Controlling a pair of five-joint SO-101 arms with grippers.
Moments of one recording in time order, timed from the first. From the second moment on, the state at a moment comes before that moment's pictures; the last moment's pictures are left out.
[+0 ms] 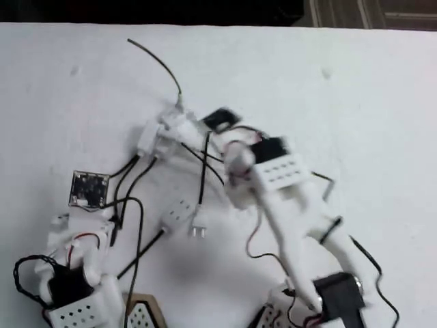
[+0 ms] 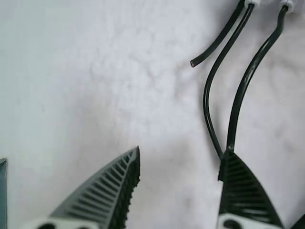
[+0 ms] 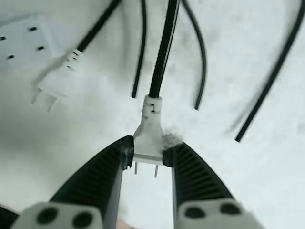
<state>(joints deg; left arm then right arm) -26.9 -104.0 90.2 72.8 -27.9 -19.3 -17.2 29.5 80.3 18.5</state>
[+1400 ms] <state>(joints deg) -26.9 -104.0 90.2 72.8 -27.9 -4.9 -12.9 44.1 72.7 28.2</state>
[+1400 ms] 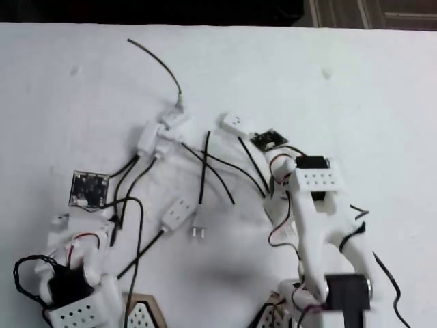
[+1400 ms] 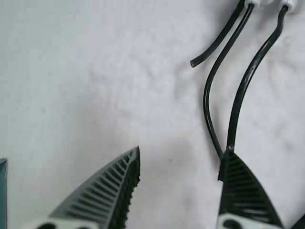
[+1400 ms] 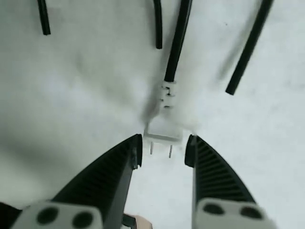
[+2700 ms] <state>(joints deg) -26.9 -104.0 90.2 72.8 -27.9 -9.0 1.5 39.6 67.4 23.6</state>
